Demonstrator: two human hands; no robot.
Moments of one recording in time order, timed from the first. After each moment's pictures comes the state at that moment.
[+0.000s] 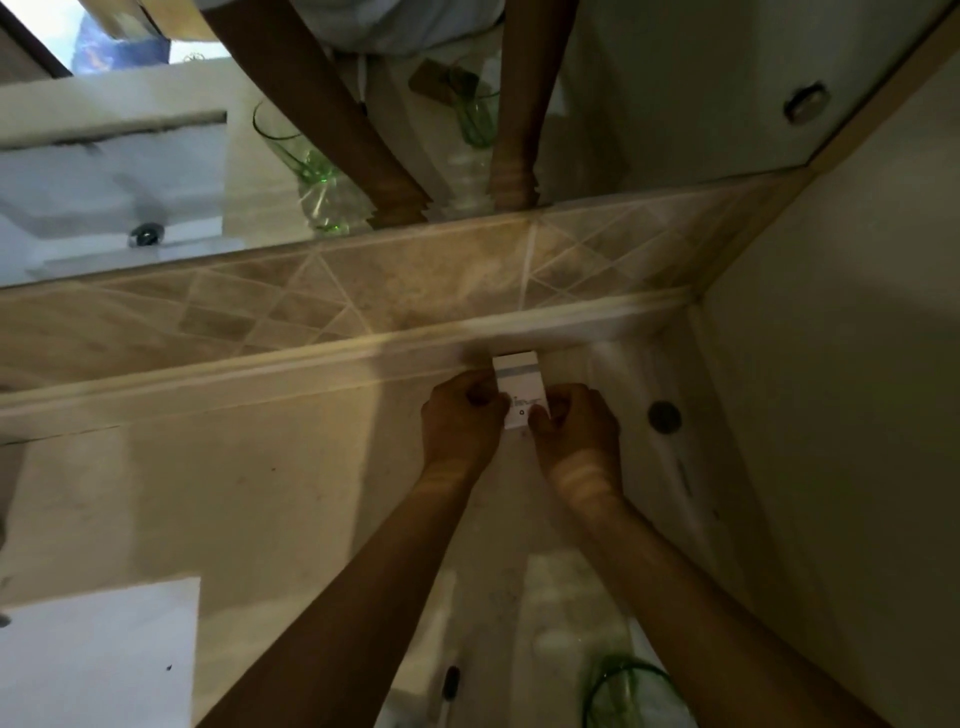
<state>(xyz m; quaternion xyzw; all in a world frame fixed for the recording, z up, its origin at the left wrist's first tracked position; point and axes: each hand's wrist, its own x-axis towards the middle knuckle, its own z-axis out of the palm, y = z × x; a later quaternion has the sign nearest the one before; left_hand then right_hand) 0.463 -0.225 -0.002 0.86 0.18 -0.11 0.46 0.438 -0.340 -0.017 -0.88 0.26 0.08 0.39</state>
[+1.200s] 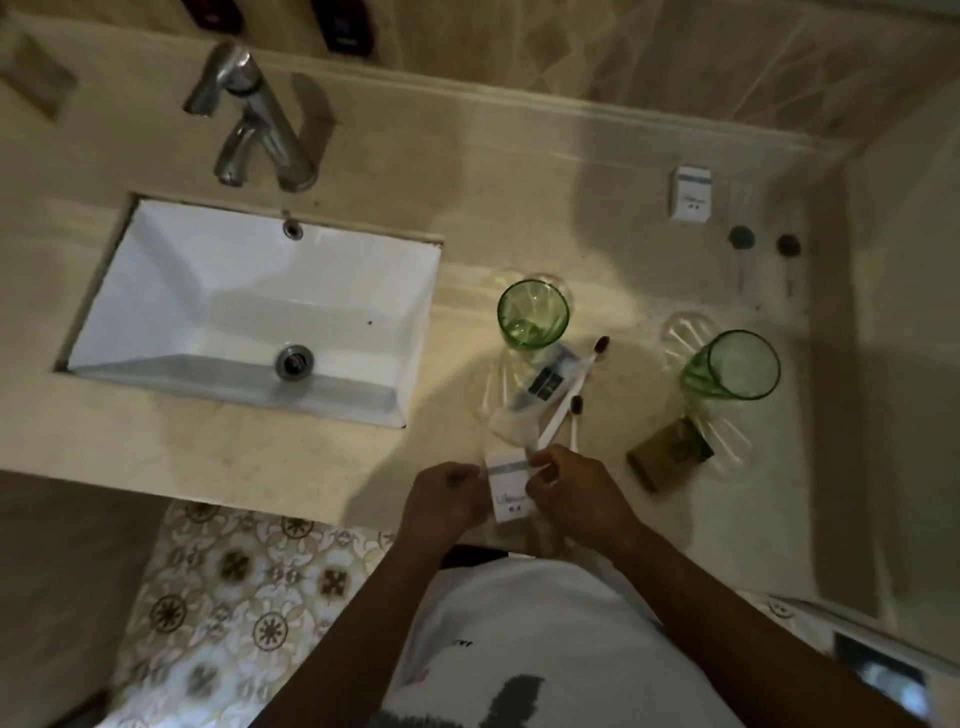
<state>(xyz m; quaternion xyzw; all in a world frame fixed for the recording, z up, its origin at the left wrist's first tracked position) 0.001 -0.044 0.035 0.63 0.43 -0.23 0.61 0.056 -0.207 0.055 -0.88 0.05 0.38 0.30</state>
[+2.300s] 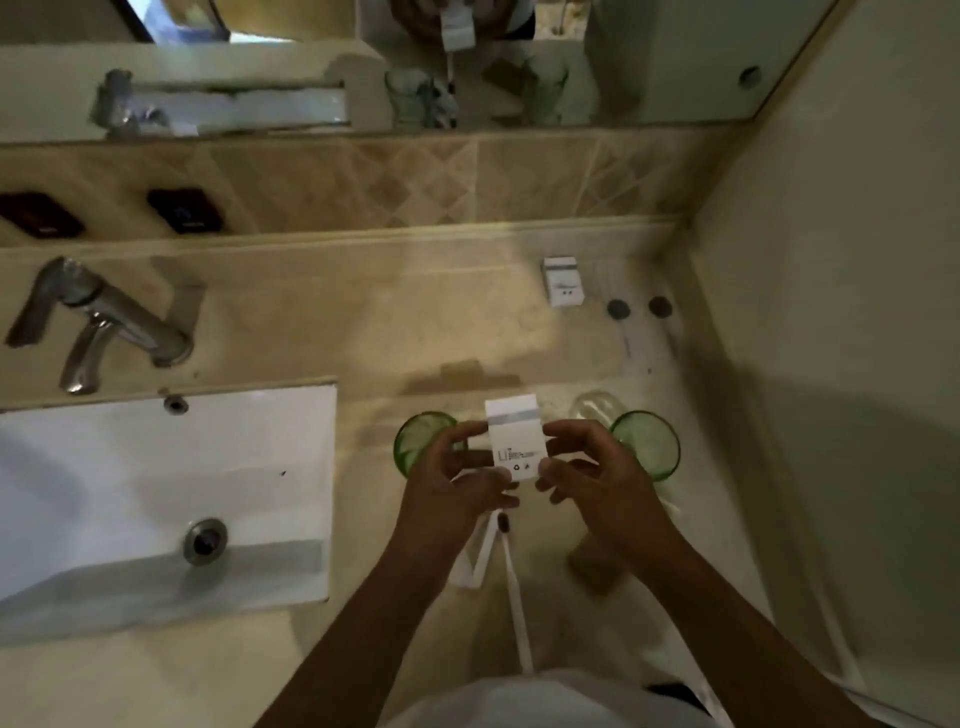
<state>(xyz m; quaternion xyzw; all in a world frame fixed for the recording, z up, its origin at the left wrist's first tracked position) 0.153 -0.099 0.125 0.62 0.22 -0.19 0.73 0.159 -0.272 0.130 -0.75 0.15 0.16 0.63</state>
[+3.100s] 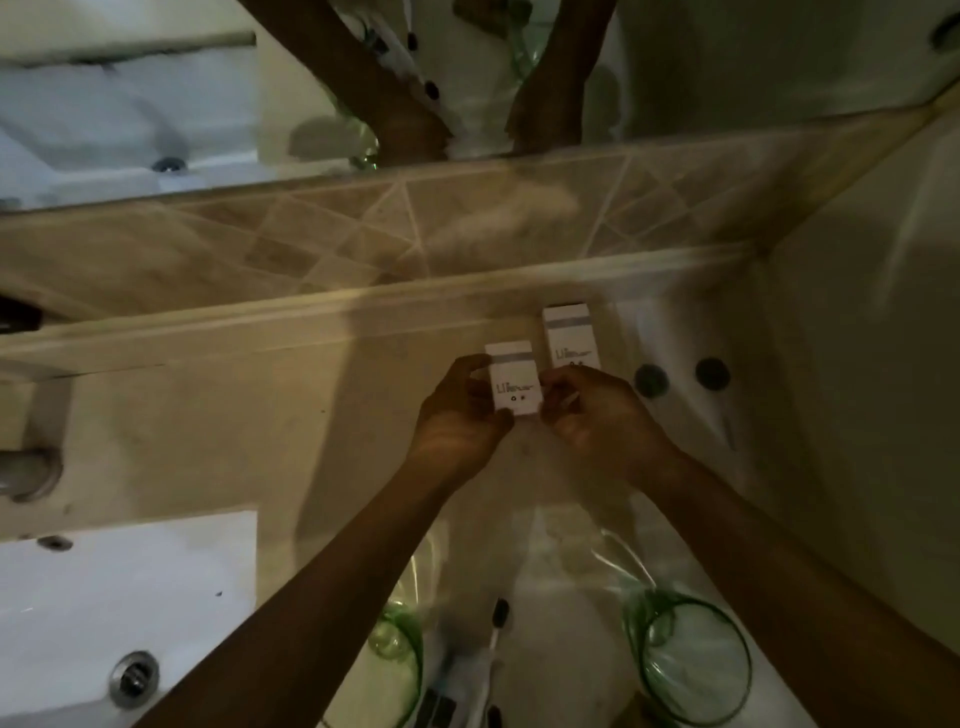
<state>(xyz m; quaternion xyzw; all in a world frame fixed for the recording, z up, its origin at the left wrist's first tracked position) 0.412 -0.153 0.023 0.83 0.13 -0.20 0.51 0.411 -0.322 0.029 -0.88 0.08 0.22 0.42</state>
